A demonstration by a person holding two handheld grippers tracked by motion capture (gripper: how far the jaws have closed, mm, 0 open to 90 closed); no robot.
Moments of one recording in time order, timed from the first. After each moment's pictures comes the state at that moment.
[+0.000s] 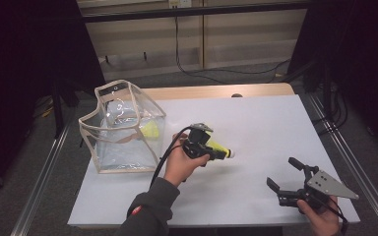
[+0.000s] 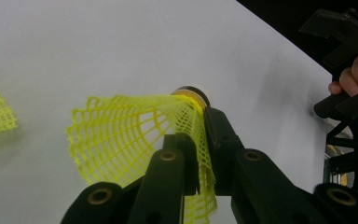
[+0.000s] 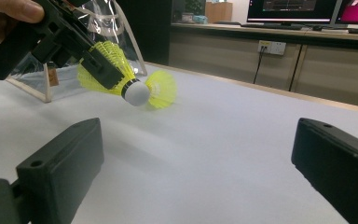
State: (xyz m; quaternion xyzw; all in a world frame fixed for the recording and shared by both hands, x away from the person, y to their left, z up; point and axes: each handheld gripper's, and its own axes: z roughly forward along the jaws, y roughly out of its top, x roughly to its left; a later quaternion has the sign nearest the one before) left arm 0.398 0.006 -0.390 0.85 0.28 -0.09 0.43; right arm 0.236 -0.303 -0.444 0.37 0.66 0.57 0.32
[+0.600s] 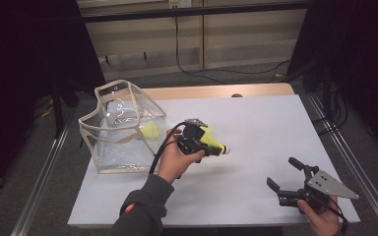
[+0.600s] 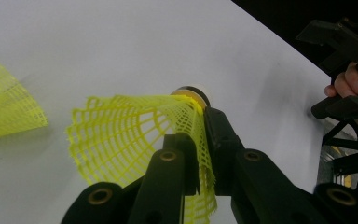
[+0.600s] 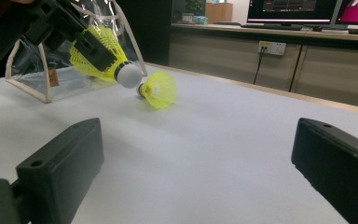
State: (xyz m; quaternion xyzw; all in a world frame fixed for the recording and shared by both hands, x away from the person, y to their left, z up) left arm 0.401 0.019 -0.372 0.85 0.29 -0.08 0.43; right arm 0.236 -0.303 -0.444 0.37 0.66 0.57 0.32
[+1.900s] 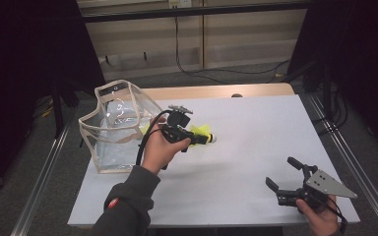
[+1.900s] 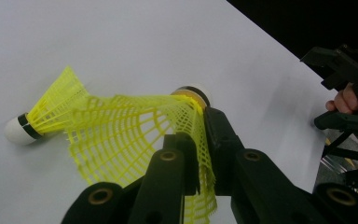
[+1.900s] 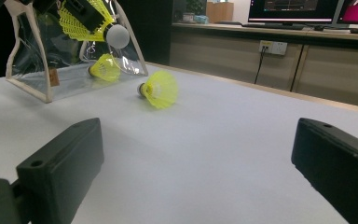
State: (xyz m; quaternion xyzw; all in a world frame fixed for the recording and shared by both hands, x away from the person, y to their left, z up) left arm 0.412 0.050 -0.332 0.85 0.32 -0.05 0.42; right arm 0.237 -0.302 -0.444 0.37 0.66 0.57 0.32
